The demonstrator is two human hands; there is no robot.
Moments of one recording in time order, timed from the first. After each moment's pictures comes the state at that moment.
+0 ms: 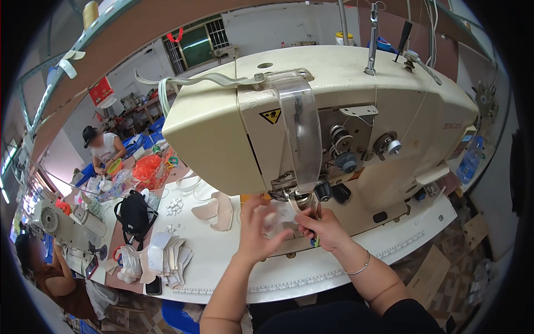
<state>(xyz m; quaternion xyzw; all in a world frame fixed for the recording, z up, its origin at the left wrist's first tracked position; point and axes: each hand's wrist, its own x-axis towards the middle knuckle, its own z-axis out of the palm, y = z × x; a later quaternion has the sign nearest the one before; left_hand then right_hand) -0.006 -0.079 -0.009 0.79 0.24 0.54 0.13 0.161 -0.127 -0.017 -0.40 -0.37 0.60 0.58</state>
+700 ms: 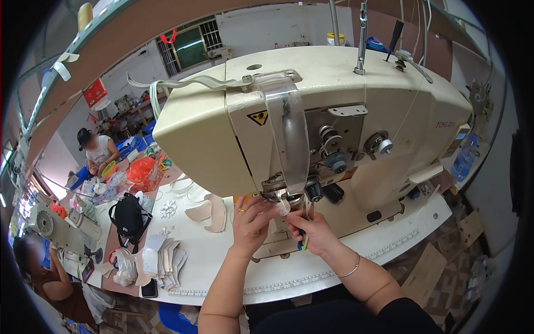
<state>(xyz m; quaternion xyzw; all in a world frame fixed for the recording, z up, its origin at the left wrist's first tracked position) -0.002 -0.052 -0.019 0.83 0.19 0.51 -0.07 0.154 -0.125 -0.030 -0.36 -0.28 0.65 0.61</state>
